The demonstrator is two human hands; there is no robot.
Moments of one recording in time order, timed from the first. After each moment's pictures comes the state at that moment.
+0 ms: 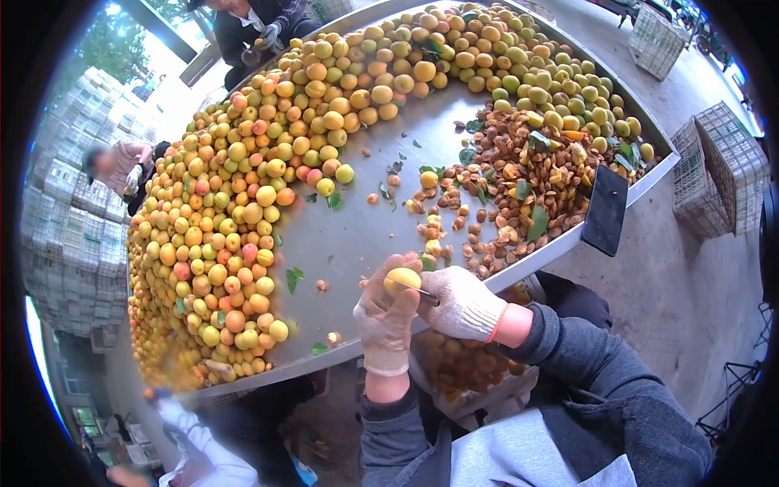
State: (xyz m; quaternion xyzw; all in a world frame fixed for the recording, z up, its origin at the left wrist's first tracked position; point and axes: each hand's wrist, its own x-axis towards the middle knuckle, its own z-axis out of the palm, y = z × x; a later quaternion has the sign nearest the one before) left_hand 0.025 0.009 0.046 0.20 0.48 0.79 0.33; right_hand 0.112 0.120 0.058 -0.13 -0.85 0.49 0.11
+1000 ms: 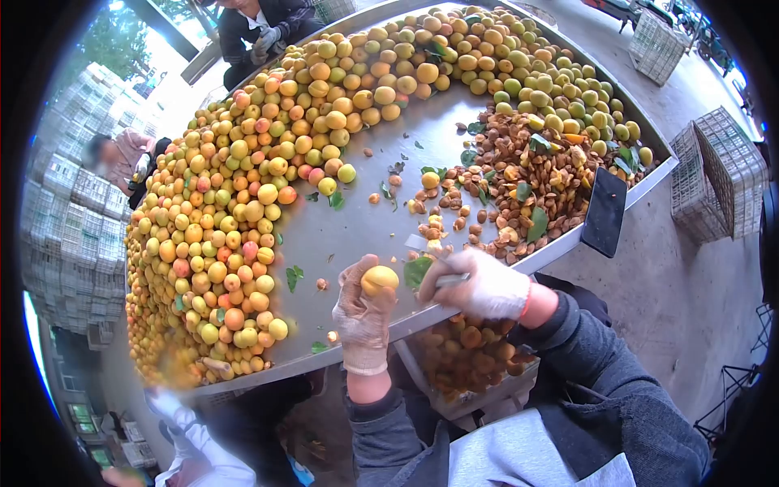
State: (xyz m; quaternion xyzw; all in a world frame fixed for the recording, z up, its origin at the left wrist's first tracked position) left_hand 0.005 -0.007 0.047 0.22 0.53 0.78 0.27; right_hand 0.125 0.153 0.081 -0.11 -0.72 0.68 0.02
